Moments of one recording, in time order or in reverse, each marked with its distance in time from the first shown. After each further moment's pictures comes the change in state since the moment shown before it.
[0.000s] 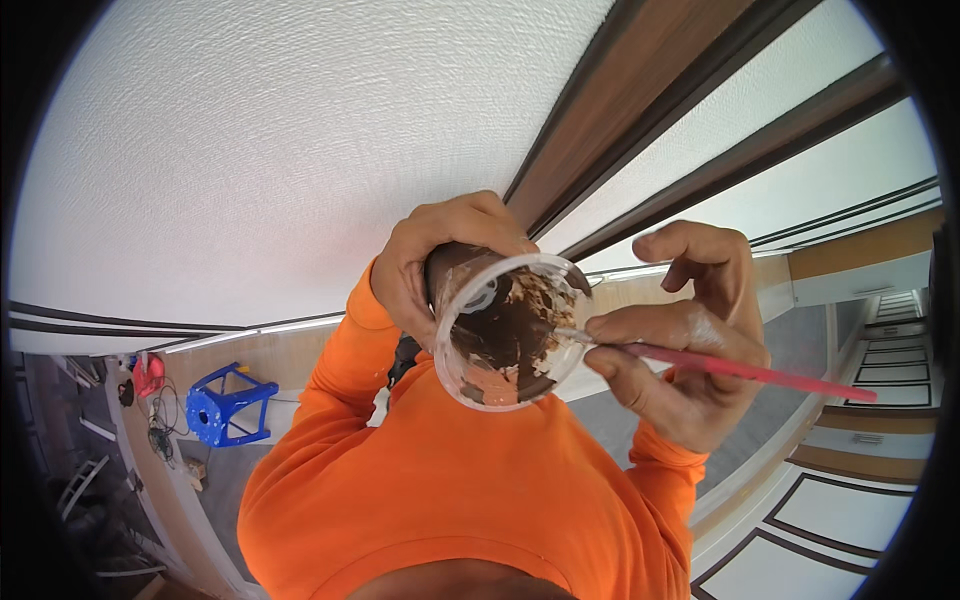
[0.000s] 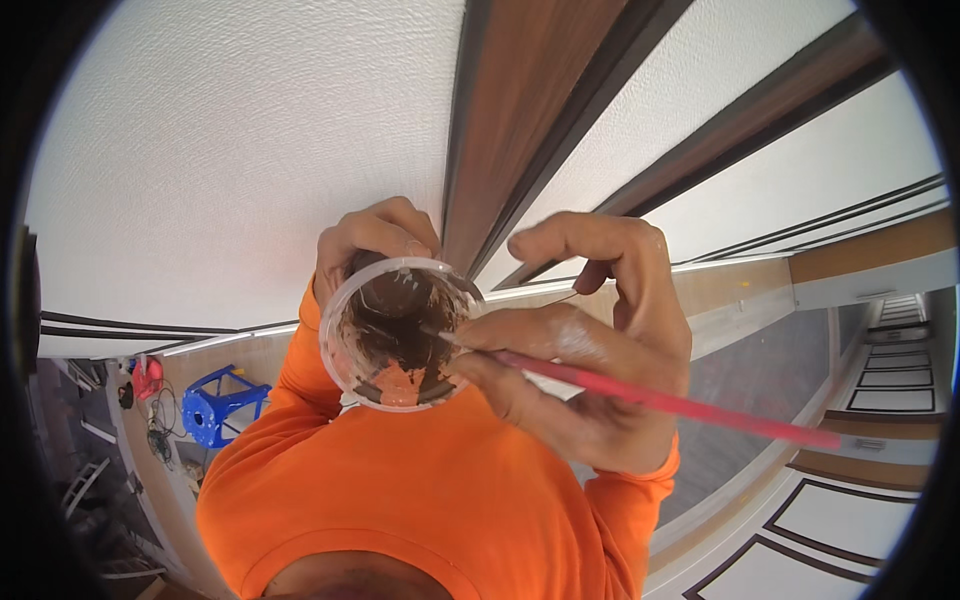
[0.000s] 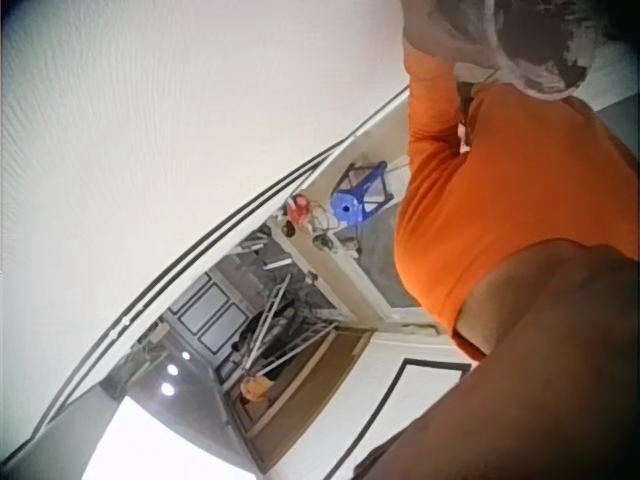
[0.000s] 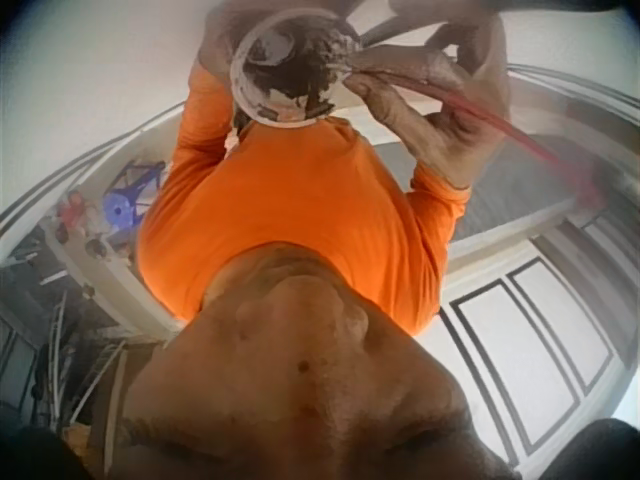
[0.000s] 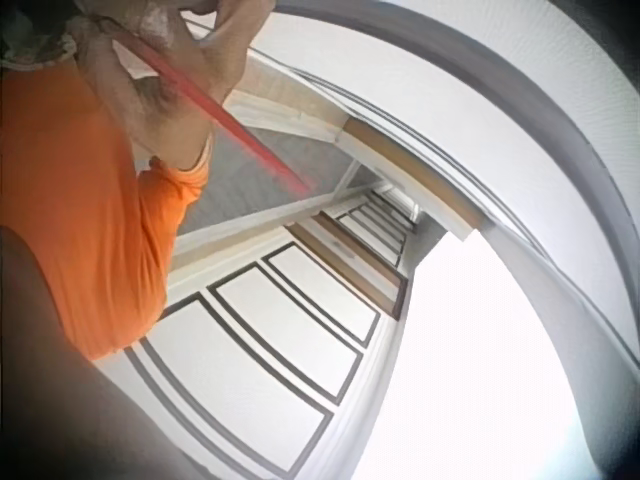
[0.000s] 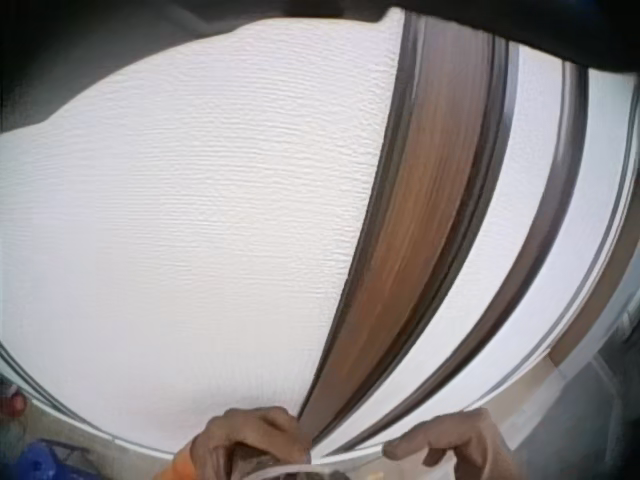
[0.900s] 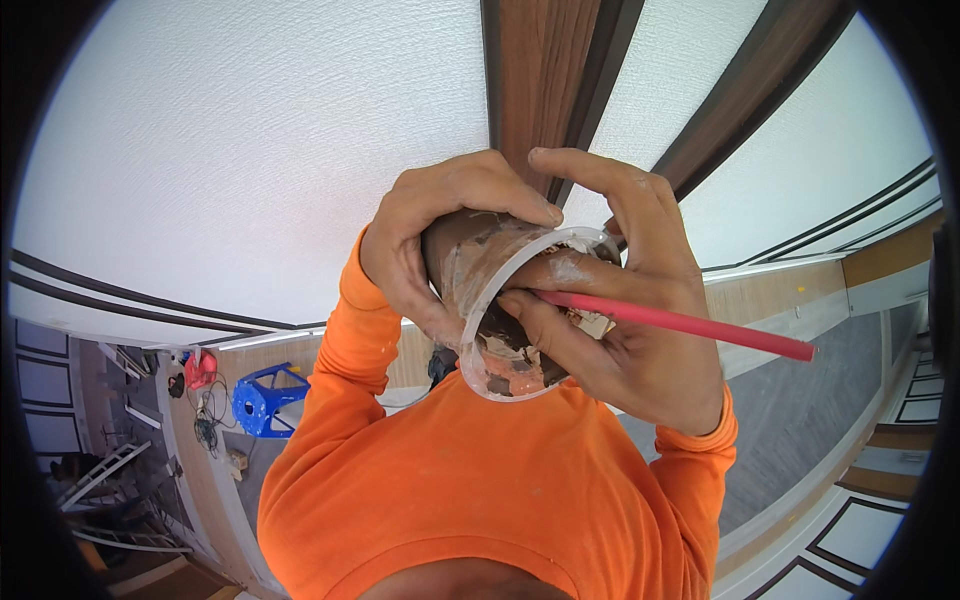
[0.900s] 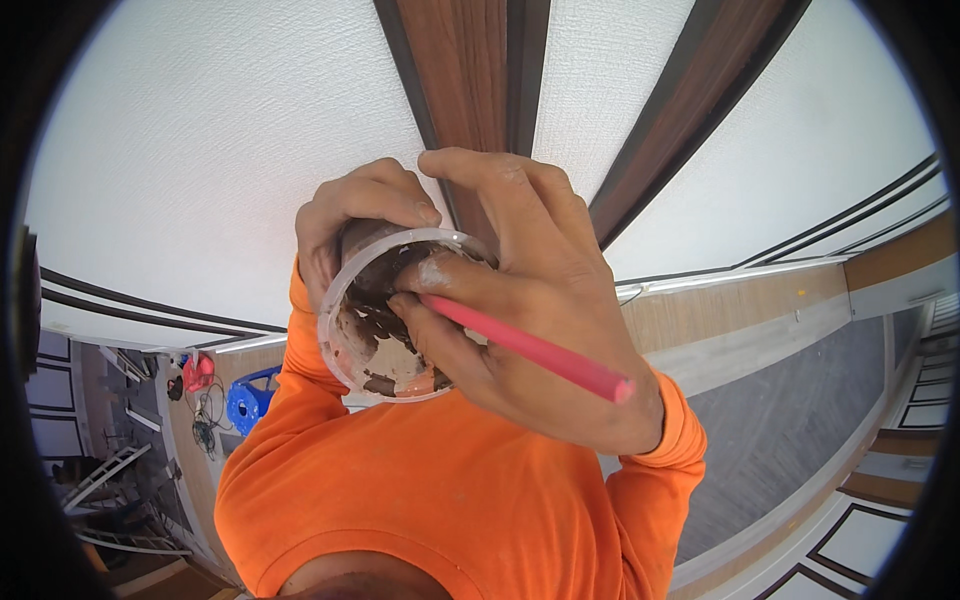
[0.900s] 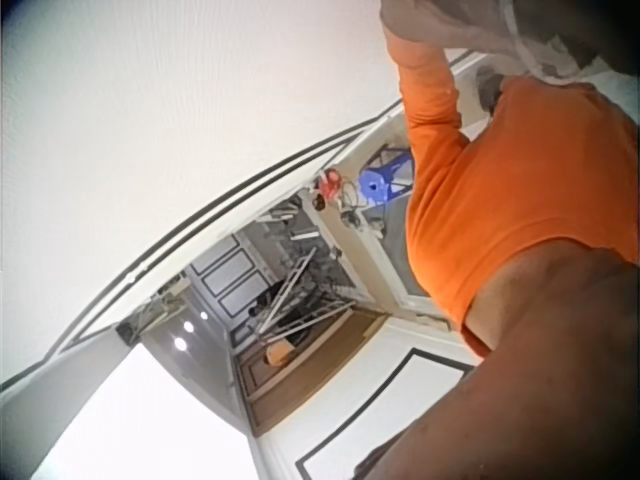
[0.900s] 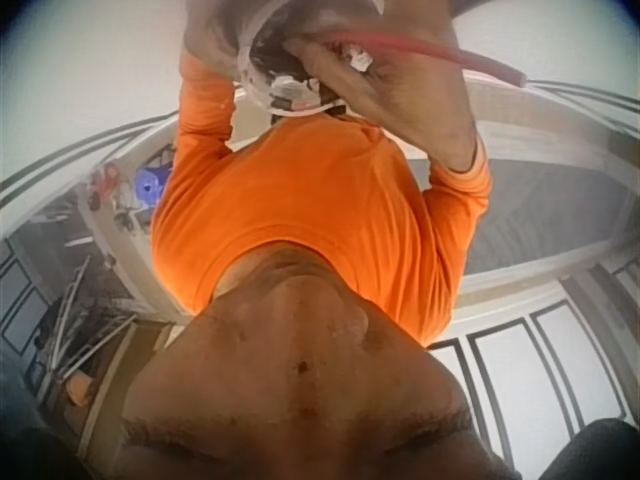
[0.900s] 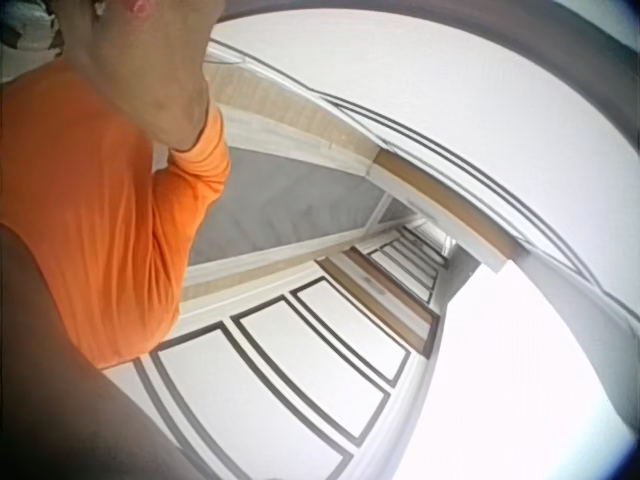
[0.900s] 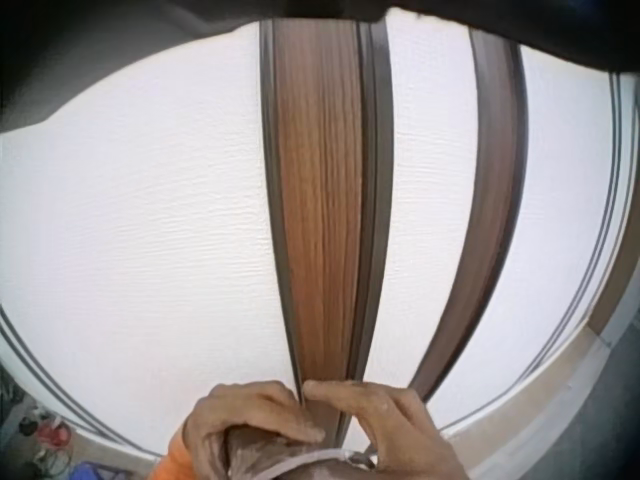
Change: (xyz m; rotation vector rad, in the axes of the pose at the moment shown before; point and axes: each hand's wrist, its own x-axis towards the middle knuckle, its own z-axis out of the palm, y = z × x) left_hand 0.038 0.044 0.016 0.421 -0.165 -0.056; right_hand -0.012 0.018 0.022 -0.091 -0.125 -0.148
